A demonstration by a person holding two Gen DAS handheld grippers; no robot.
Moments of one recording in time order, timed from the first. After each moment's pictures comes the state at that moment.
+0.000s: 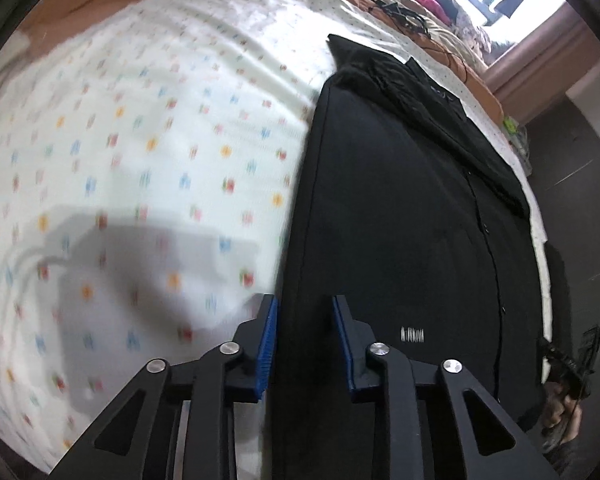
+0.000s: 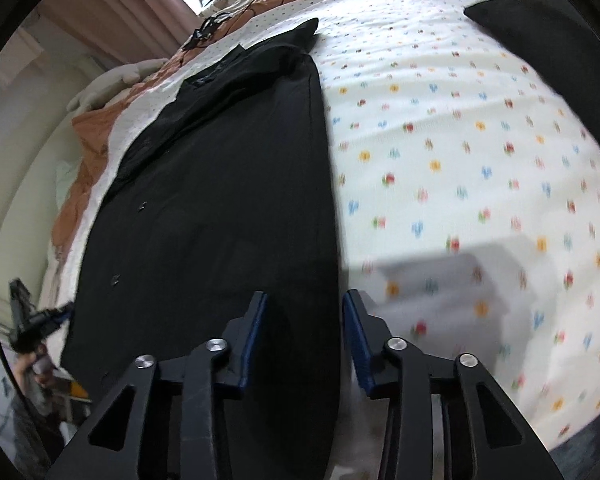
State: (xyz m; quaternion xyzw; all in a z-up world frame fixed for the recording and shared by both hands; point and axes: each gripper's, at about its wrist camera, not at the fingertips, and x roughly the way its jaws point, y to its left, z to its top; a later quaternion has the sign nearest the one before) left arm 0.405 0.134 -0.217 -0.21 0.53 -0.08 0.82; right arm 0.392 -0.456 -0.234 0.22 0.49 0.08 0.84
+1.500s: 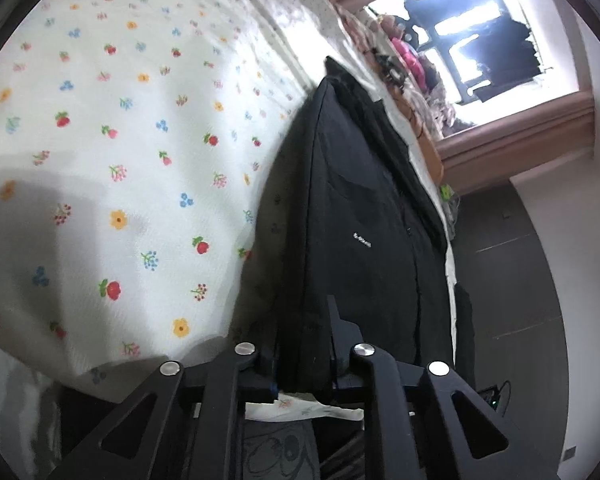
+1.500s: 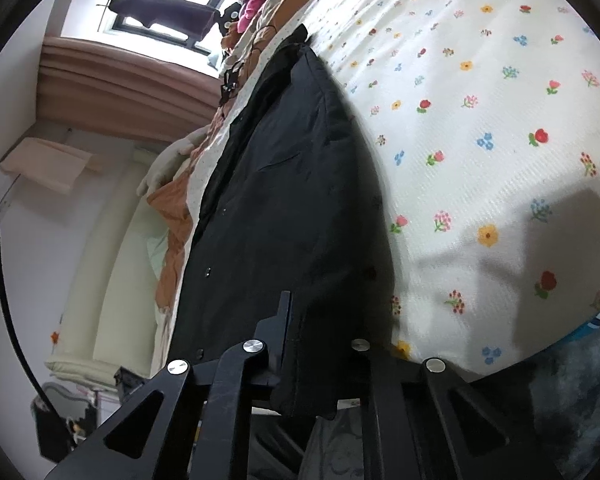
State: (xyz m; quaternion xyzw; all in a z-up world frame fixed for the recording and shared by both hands) left arm 0.298 0.148 -0.236 -0.41 0.43 -0.14 0.79; right arm 0.330 -0.438 -0.282 0.43 0.38 0.15 0.80
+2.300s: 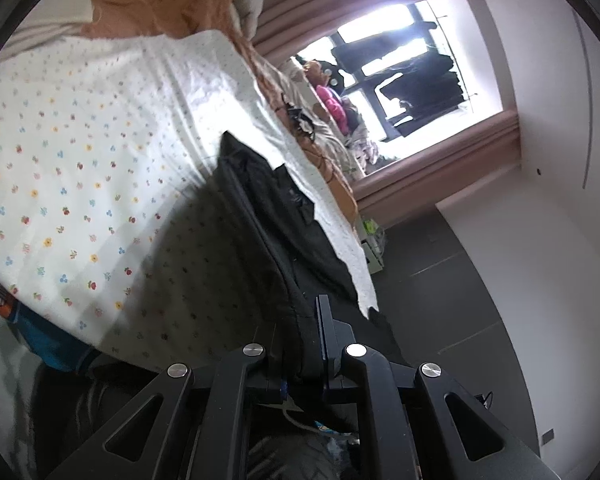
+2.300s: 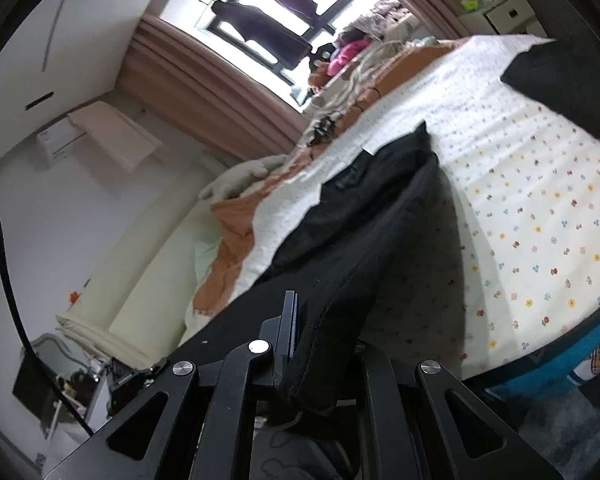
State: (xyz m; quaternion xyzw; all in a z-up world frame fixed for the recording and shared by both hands) left arm 0.230 0.162 -0.112 -0.44 0.31 -0.21 0.82; right arm 0.269 -0.412 -0.127 0.35 0.27 0.21 0.87
